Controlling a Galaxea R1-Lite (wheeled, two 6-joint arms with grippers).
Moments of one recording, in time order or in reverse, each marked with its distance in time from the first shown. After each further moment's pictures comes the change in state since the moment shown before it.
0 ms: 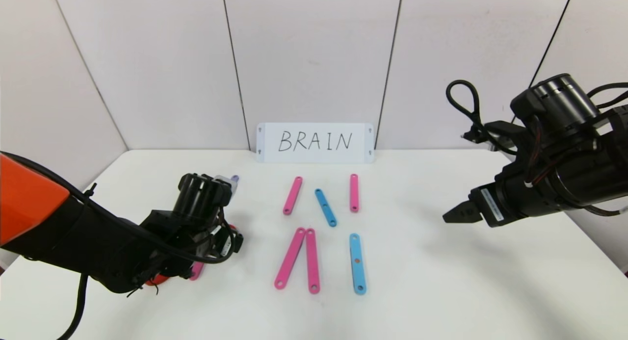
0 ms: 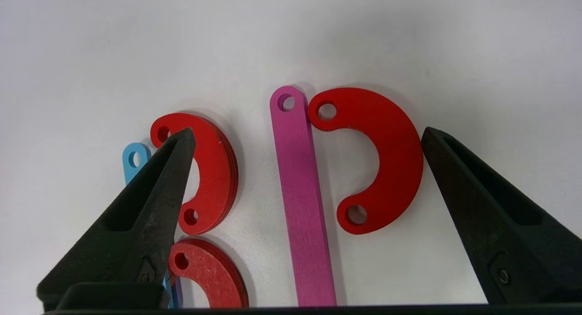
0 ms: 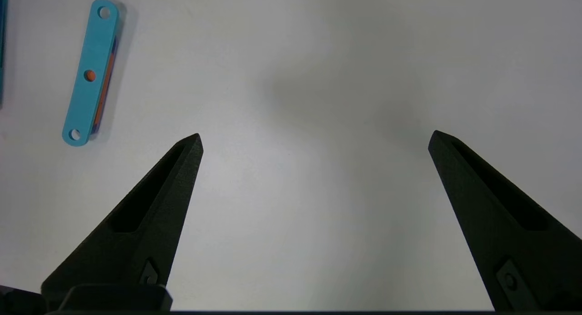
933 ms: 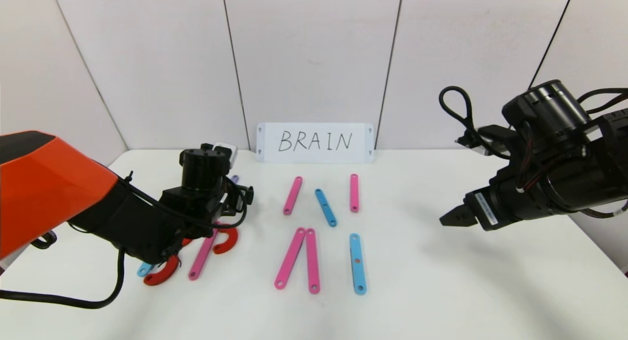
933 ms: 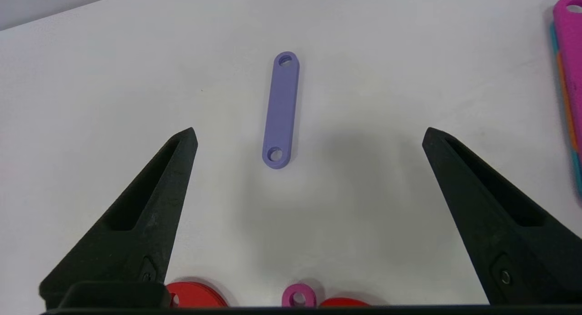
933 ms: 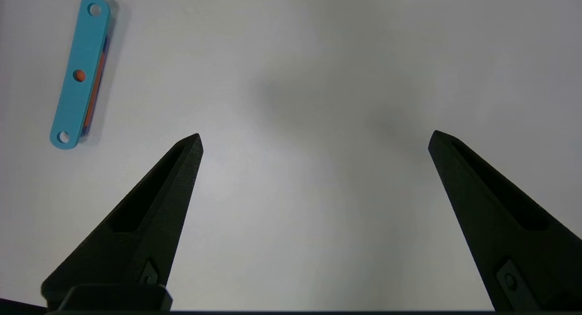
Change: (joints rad) left arm 0.075 0.145 -0.142 -0.344 -0.040 0.025; right arm 0.020 0.008 0.024 -0.030 -0.032 0.000
